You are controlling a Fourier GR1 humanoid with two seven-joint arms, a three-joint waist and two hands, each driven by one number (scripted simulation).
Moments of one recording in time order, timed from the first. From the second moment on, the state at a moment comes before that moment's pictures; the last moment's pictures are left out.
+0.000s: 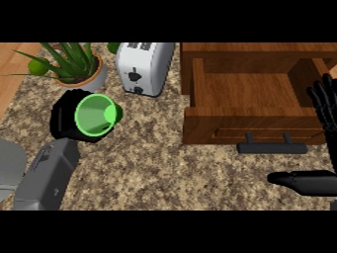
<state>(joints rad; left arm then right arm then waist) -0.58 0.15 0.32 -0.58 0.16 -0.35 -0.90 -0.05 -0.16 -0.14 -1.91 -0.02 0.18 -0.05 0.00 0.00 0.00</state>
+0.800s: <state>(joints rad) -0.77 0.01 0.09 -1.03 0.14 -0.05 -0.46 -0.05 -0.20 -0.20 -1.90 -0.08 0.22 -0.05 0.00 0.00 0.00</state>
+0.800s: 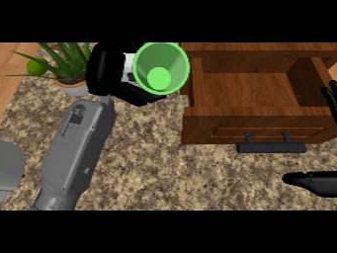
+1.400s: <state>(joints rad) -1.09 0.00 -0.05 -0.84 0.23 0.20 -0.30 -0.07 -0.18 -0.18 -1.90 -0.06 0.21 -0.05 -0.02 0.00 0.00</state>
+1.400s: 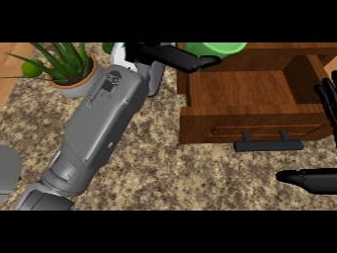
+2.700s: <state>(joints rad) -1.27 0.00 -0.52 -0.43 0.53 0.38 -0.30 -0.12 -0.20 -0.19 -1.88 -0.09 0.25 -0.03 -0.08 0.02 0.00</state>
